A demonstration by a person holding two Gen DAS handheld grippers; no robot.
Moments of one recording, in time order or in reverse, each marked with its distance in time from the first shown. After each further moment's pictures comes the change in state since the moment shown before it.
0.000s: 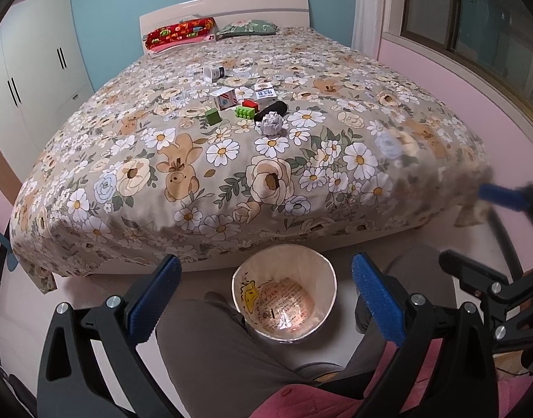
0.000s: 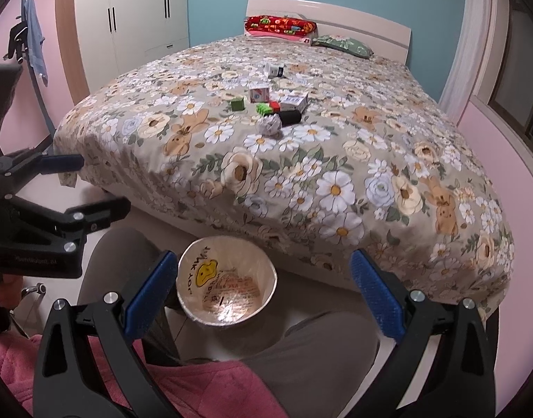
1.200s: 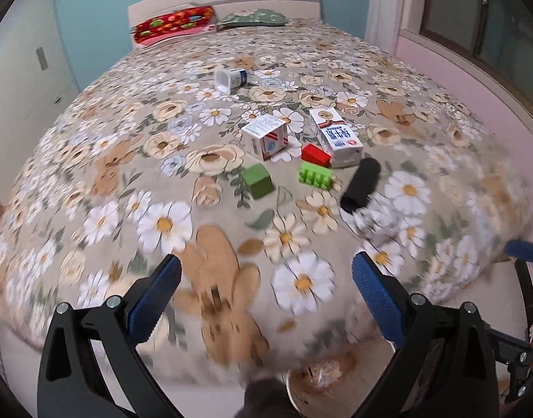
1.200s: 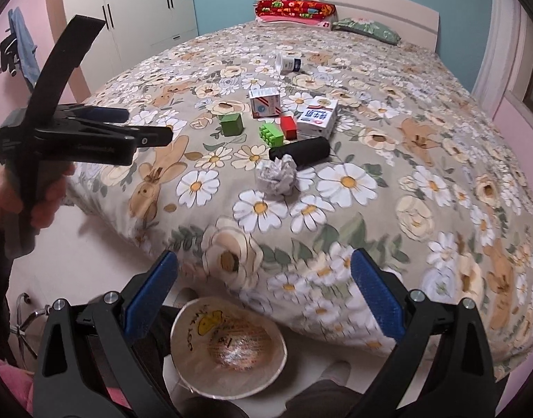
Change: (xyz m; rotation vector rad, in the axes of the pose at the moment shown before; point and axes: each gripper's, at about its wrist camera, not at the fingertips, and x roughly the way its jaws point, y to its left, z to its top) left arm 0.197 0.124 0.181 0.019 0.040 -0.044; right arm 0.186 -0.022 0.140 0.015 0.082 0.112
